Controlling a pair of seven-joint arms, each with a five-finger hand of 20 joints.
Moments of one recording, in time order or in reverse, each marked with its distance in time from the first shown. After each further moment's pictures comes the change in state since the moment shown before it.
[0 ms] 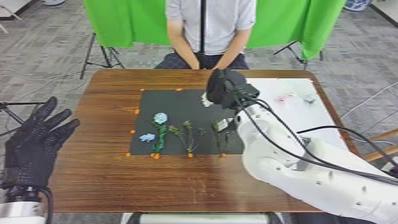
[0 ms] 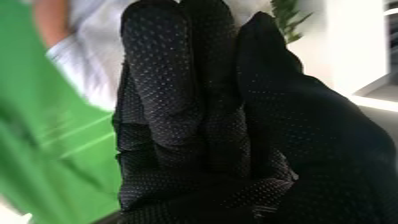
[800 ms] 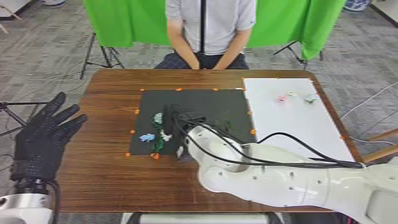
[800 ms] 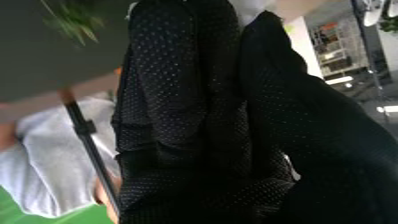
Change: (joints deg) left arm -5.1 0.6 2.8 1.8 0.6 -1.5 -1.9; right arm 9.0 -16.3 -17.7 15.1 10.4 -0.5 -1.4
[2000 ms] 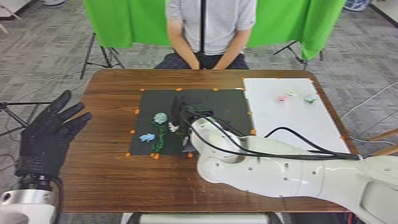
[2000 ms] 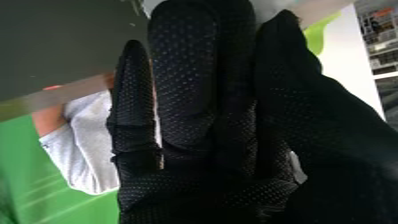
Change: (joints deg) left arm -1.4 2.1 0.9 0.4 -1.3 -0.2 -0.3; right arm 3.1 -1.4 -1.5 3.8 0.9 2.2 6.7
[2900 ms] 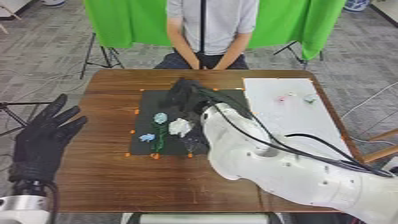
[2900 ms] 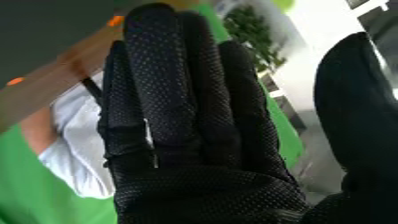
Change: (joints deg) left arm 4.5 -1.4 -3.0 -1.2 0.7 0.2 0.4; right arm -9.9 7.7 19.2 -16.6 9.2 0.9 -5.8
